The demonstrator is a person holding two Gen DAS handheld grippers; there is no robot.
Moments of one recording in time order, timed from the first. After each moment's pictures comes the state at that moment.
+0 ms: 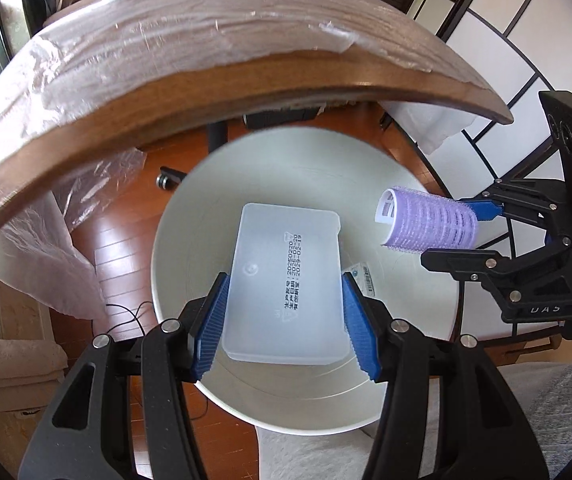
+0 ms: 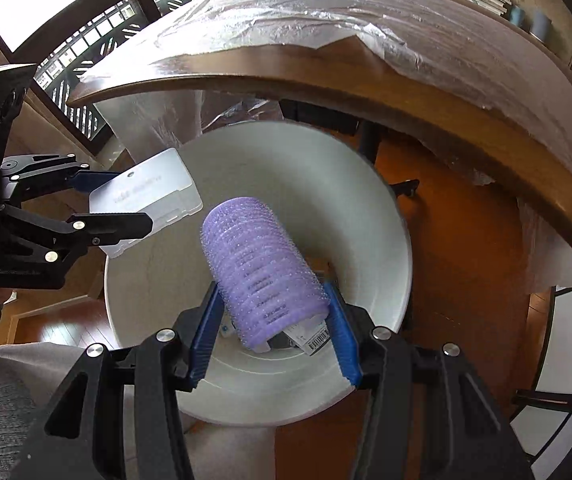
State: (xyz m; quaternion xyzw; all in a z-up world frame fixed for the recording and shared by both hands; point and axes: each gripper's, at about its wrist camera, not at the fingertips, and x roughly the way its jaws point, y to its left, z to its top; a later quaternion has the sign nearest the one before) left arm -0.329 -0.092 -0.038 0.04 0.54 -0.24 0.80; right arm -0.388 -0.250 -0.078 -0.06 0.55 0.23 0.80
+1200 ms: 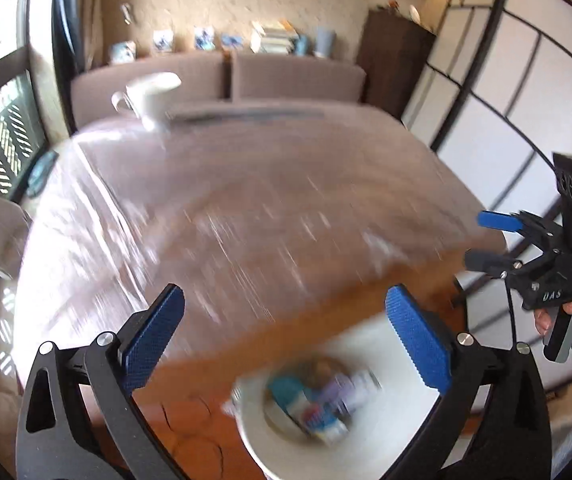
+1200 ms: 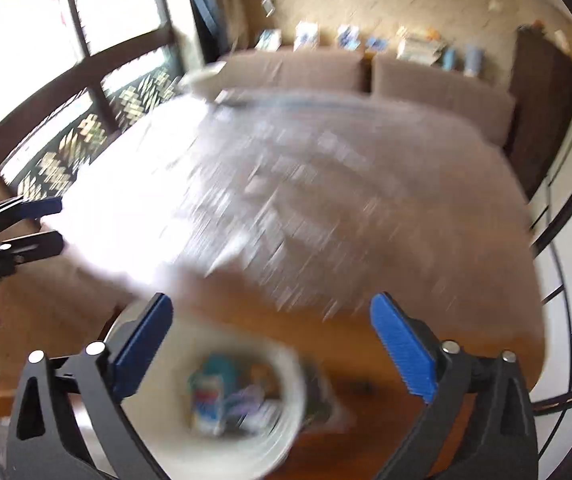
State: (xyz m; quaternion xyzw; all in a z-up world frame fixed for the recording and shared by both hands) left arm -0.241 -0.052 0.075 0.00 0.41 -0.21 0.89; right arm -0.284 -0.315 0.044 -0.01 0.40 0.11 0.91
